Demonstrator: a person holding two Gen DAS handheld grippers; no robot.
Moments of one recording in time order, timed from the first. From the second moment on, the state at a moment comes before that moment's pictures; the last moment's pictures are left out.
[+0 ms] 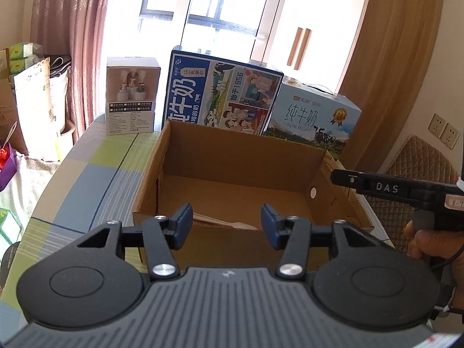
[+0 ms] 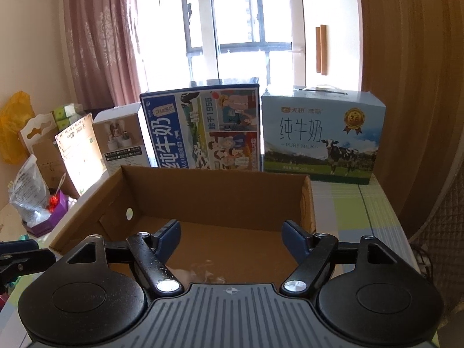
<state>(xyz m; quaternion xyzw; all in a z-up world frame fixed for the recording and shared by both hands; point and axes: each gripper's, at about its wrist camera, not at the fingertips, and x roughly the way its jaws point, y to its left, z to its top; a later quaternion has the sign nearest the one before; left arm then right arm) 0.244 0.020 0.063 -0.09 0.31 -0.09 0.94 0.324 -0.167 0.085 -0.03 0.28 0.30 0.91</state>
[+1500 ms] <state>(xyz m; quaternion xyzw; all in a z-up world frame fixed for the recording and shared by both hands) 0.068 0.049 0.004 0.04 0.43 -0.11 0.89 0.092 -0.224 0.000 -0.24 0.34 0.42 0.81</state>
